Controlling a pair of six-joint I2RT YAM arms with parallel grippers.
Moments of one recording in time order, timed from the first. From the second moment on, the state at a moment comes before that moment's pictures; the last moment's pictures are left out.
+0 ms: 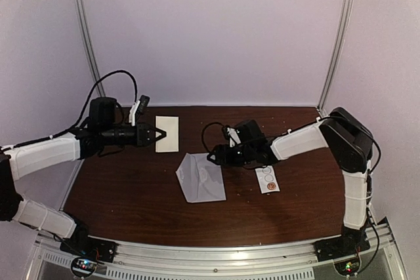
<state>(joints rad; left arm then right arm) -0.41 1.28 0.82 0.03 0.66 -0.34 0.74 2.07 1.20 0.21 -0.27 0.63</state>
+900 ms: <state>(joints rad) -0.66 1.52 0.64 0.21 0.37 -0.80 0.82 1.75 0.88 0.22 -0.25 0.69</state>
